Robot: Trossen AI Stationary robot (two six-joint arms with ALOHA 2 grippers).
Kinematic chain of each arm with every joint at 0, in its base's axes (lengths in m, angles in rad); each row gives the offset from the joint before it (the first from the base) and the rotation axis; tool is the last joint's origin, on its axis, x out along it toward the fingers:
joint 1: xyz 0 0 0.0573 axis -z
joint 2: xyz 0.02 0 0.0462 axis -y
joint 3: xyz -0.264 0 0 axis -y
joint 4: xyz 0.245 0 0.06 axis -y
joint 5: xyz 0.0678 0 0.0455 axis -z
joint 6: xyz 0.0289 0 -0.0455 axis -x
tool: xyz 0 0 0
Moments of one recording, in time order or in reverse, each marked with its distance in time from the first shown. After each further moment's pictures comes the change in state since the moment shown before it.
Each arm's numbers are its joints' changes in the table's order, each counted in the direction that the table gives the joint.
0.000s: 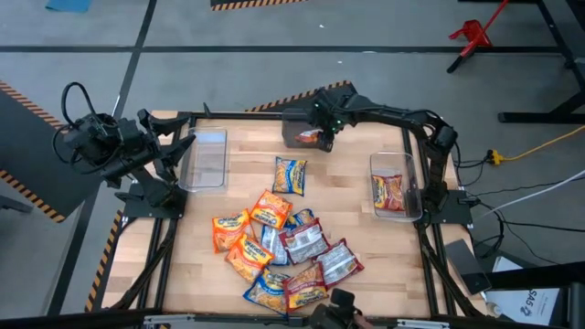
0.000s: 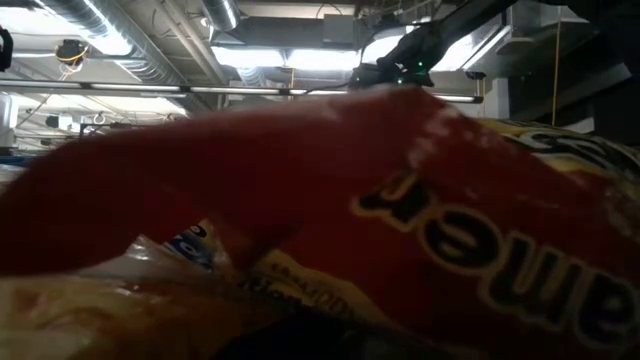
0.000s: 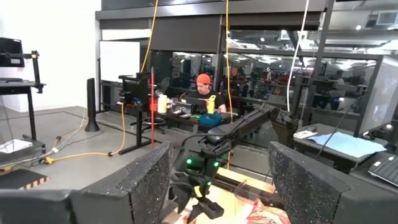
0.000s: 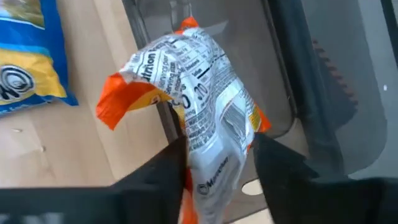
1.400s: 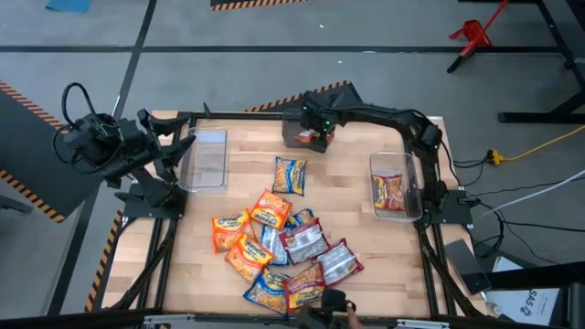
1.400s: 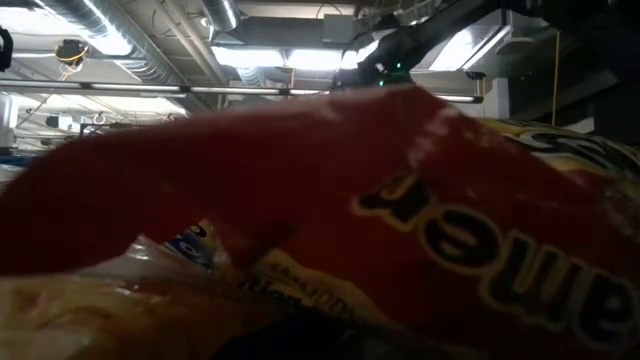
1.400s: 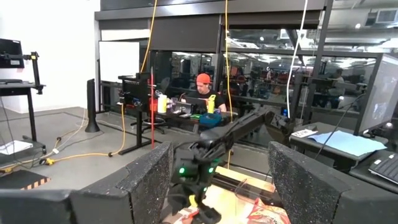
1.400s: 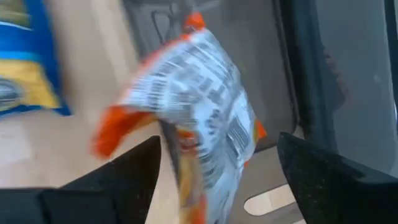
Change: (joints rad) left arm 0.000 0.000 0.000 -0.008 0.000 -0.001; right arm -0.040 -0.135 0.182 -0.139 0.071 -0.009
